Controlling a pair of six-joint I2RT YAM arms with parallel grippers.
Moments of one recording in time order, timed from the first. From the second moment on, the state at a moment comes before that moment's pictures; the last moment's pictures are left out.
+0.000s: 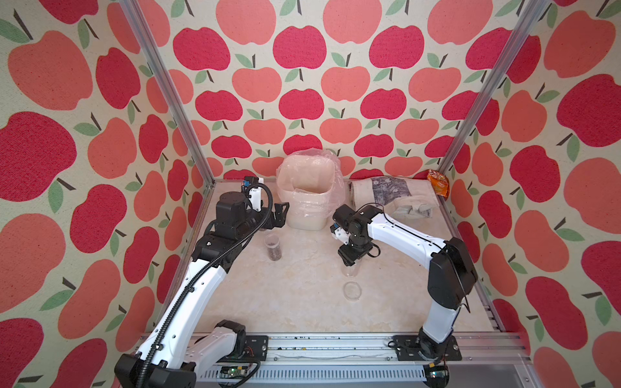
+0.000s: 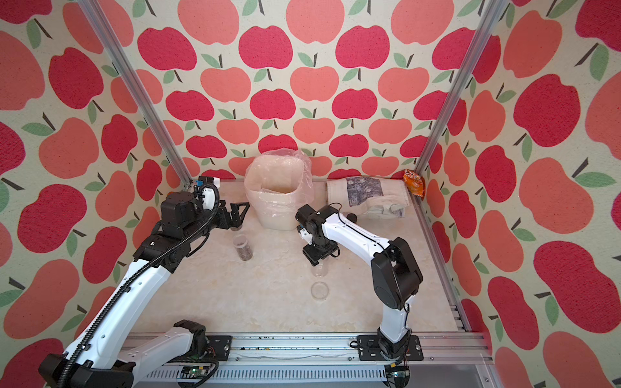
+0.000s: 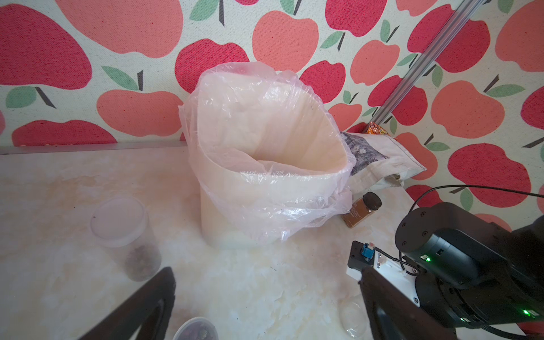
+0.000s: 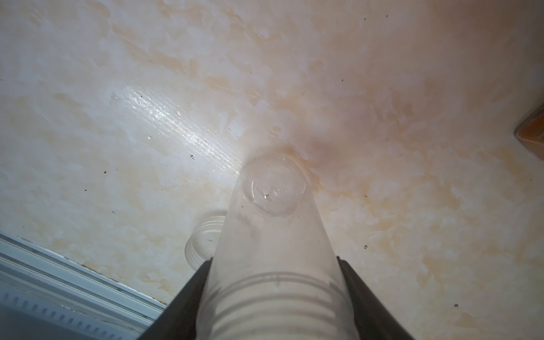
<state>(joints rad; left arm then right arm) -0.28 1.05 1.11 -0.43 0.20 -0.23 0.80 1.82 1.49 -1.19 0.01 0.00</state>
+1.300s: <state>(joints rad) 0.12 0.90 1.01 -0.46 0.39 -0.42 1.04 2.03 1.90 -0.80 -0.08 -0.13</state>
